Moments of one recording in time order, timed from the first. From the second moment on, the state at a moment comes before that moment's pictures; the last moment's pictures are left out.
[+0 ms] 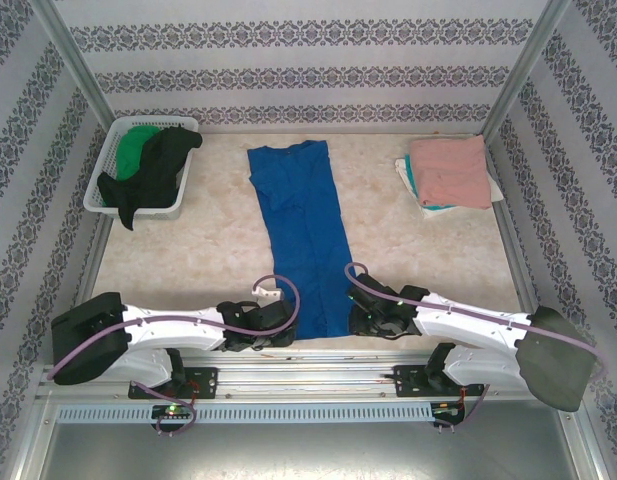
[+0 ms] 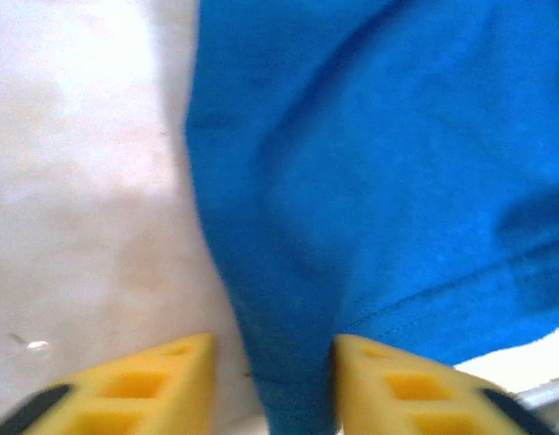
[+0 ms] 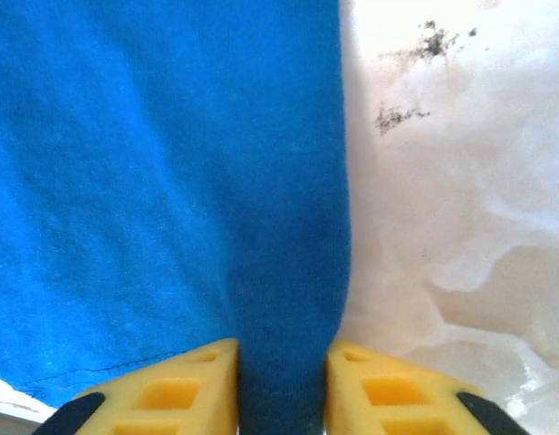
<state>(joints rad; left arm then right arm) -1.16 1.34 0.56 -0.37 -0.16 -1.15 0.91 1.15 0.49 -0.60 -0.03 0.94</state>
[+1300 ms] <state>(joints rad) -0.77 1.01 0.74 -0.33 -0.06 -0.87 0.66 1.20 1.09 -0.77 0.02 0.70</state>
